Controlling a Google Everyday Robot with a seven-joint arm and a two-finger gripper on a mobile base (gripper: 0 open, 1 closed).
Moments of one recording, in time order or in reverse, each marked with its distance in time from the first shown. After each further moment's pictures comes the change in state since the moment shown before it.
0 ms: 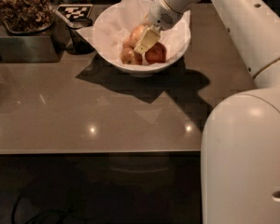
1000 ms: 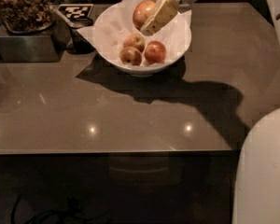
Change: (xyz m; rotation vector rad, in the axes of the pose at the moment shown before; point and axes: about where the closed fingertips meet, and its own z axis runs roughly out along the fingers) arm -0.047 0.026 -0.101 0.058 -0.256 -0.080
